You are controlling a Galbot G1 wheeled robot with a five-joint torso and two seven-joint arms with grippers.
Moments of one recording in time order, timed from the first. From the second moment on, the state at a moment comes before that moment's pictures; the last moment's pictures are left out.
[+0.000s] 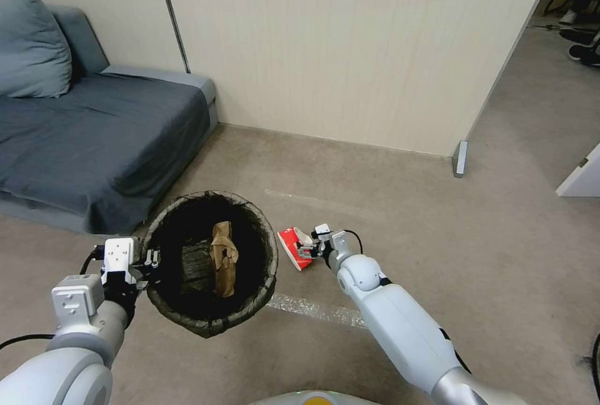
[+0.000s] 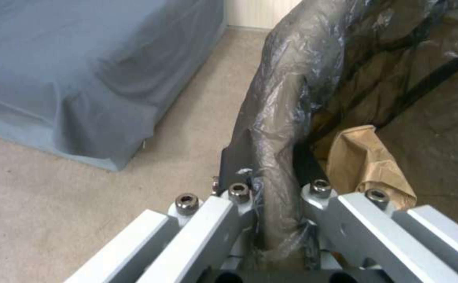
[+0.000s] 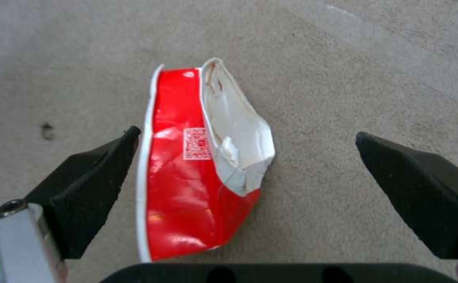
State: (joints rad) left arm 1.74 -1.36 -0.84 -2.50 -0.32 0.70 -0.08; right arm -0.77 1.45 -0.06 1.02 0.25 -0.28 -0.02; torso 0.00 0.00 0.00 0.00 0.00
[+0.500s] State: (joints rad) left arm 1.74 -1.37 -0.83 -2.50 -0.31 0.70 -0.08; right arm -0.67 1.55 -0.02 0.77 0.10 -0.18 -0.04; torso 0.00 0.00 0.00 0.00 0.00
